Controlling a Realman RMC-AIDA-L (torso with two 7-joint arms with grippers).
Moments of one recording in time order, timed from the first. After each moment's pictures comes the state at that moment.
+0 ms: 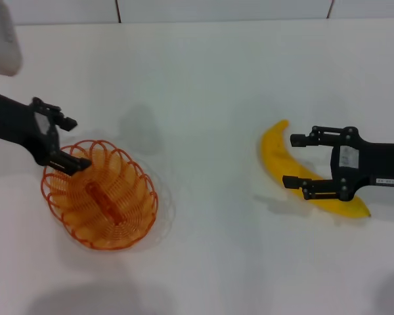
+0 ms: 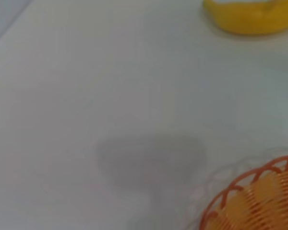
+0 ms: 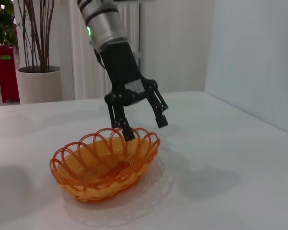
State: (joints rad) left arm -0.73 -2.04 0.94 0.99 2.57 1.47 -1.62; right arm 0.49 1.99 -0.45 -0.47 -2.20 -1.64 0.89
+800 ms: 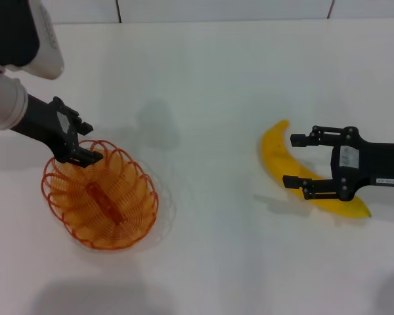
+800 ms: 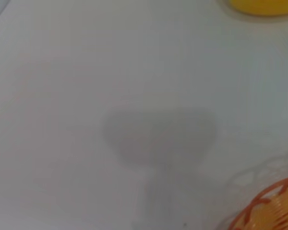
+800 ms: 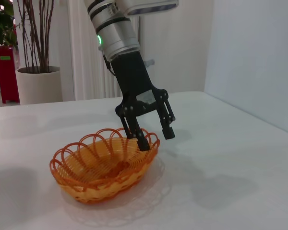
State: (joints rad) left arm -0.76 -2.04 1.10 0.93 2.58 1.34 -1.73; right arm 0.49 1.99 -0.45 -0.47 -2.20 -1.64 0.89
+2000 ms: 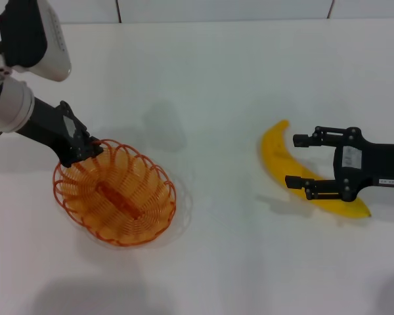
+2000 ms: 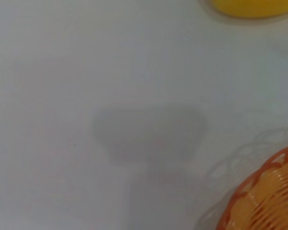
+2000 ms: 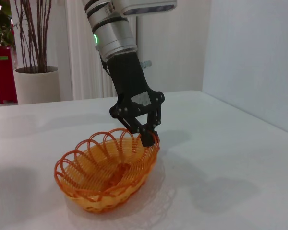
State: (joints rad) left arm -0.77 -2.04 1.14 0.95 2.56 1.37 -1.75; right arm 0.48 1.98 -0.45 -0.47 -2.20 -1.64 0.89
